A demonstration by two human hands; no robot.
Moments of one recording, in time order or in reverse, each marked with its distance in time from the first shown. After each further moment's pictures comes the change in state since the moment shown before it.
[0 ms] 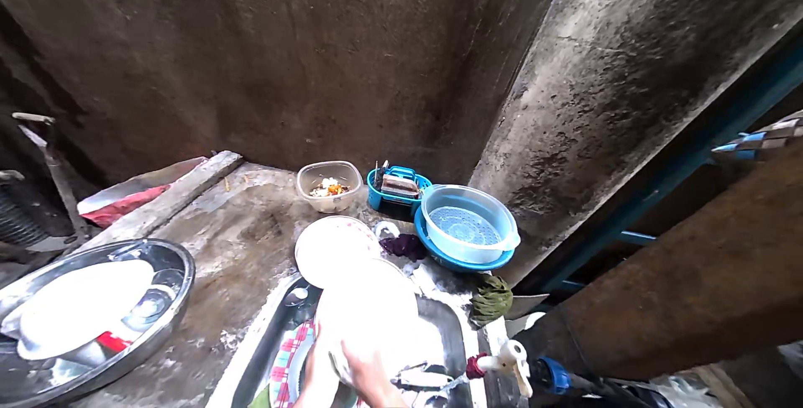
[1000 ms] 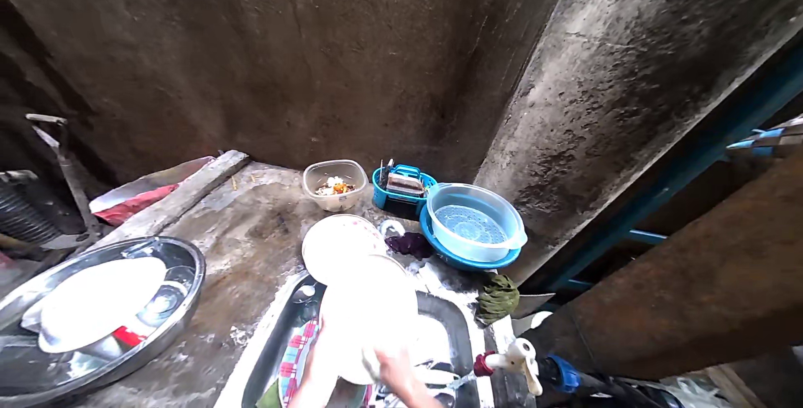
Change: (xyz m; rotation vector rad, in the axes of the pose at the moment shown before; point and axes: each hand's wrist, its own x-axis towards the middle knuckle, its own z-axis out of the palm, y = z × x) left_hand 0.003 0.013 -0.015 0.066 -0.074 -0.008; right_hand -0.015 0.019 -0.027 -0.044 -0.171 0.198
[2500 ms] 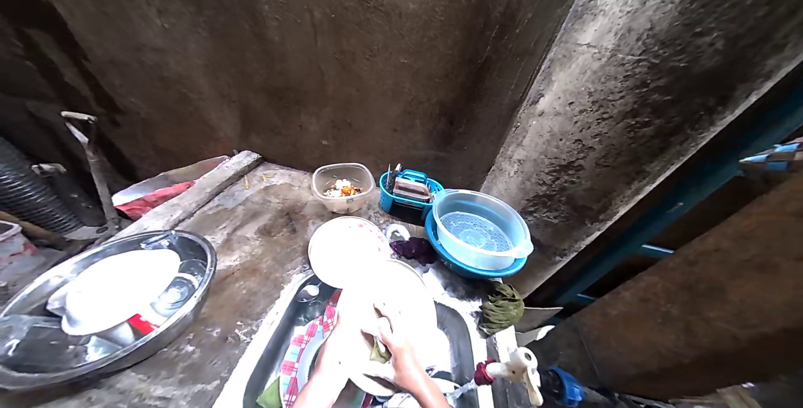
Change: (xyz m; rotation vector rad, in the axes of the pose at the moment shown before) left_hand -0.007 0.005 0.016 -0.217 -0.098 -0.098; right_hand 0.018 0.015 -0.027 0.230 -0.019 -0.202
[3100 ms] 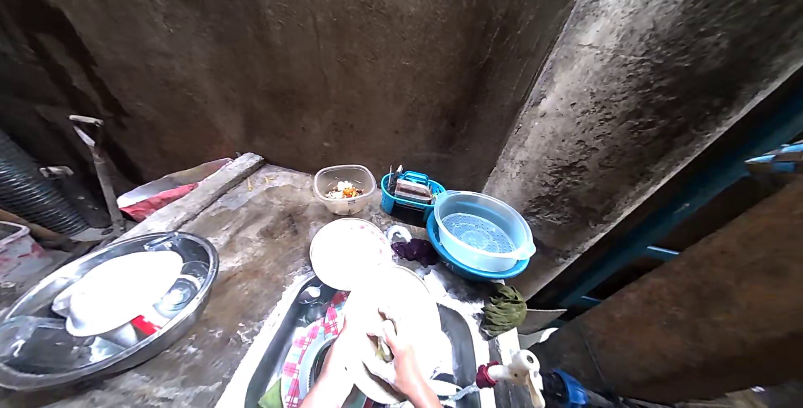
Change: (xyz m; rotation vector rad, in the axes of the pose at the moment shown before) left_hand -0.010 0.000 0.009 0.035 -0.018 -0.025; right_hand -0.006 0.003 0.010 0.006 0.142 0.036
